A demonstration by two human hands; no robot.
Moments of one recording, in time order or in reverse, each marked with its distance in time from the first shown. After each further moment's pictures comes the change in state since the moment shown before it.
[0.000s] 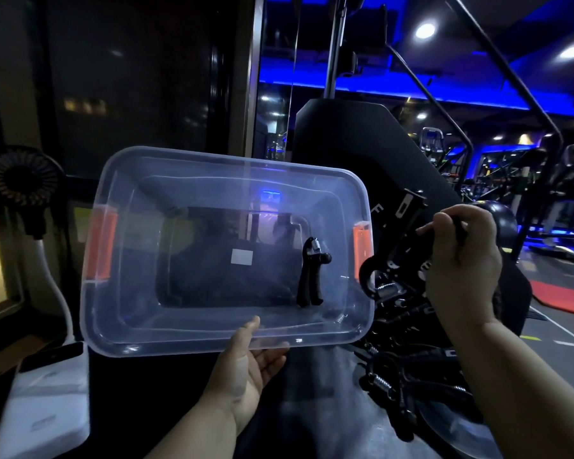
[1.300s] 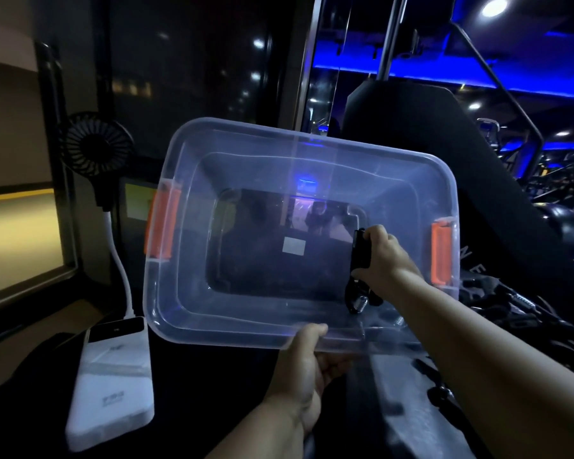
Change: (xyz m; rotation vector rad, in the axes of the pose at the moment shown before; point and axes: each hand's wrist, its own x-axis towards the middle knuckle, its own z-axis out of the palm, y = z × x) left_hand -0.006 0.002 -0.003 0.009 -0.079 -0.014; right_hand -0.037 0.005 0.147 -0.472 -0.933 0.204
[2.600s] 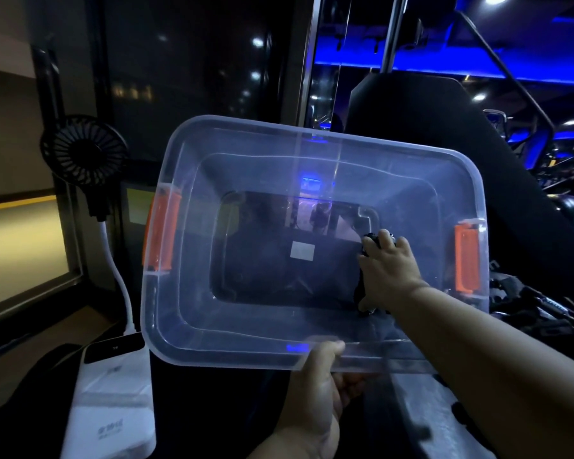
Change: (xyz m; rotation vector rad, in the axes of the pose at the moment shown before) left_hand 0.001 0.004 -0.001 -0.088 -0.030 0.011; right_hand 0.030 -0.003 0.034 -0.964 -0.033 -0.310
